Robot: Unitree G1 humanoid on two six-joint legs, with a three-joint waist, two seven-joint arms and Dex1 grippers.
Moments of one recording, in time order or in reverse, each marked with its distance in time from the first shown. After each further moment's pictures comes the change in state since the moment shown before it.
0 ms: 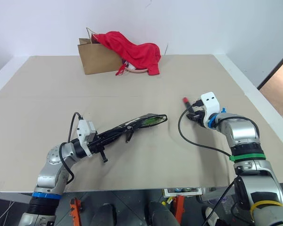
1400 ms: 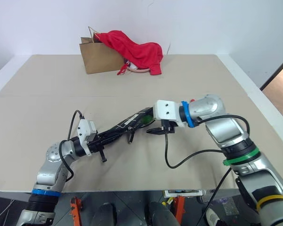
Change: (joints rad) left arm -0.026 0.015 -0.007 0.023 0.022 -0.027 -0.043; right arm -0.048 -0.112 0.353 -0.495 -0.100 -0.352 0.638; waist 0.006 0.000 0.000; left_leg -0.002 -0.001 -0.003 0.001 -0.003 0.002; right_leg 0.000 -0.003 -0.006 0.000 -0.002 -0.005
